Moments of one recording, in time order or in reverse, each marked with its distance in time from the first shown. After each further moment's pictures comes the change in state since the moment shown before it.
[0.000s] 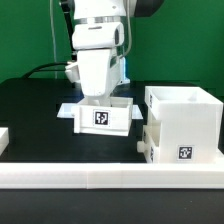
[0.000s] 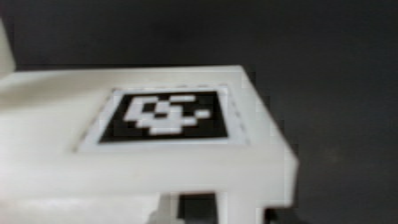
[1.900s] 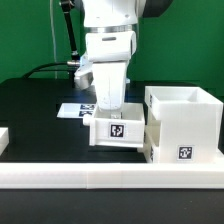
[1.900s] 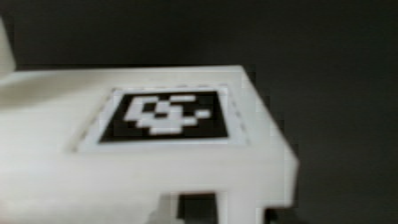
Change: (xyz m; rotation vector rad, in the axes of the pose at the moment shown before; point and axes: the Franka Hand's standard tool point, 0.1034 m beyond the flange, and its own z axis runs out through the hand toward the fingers) arm 0.016 0.000 0.011 0.097 -0.011 -0.063
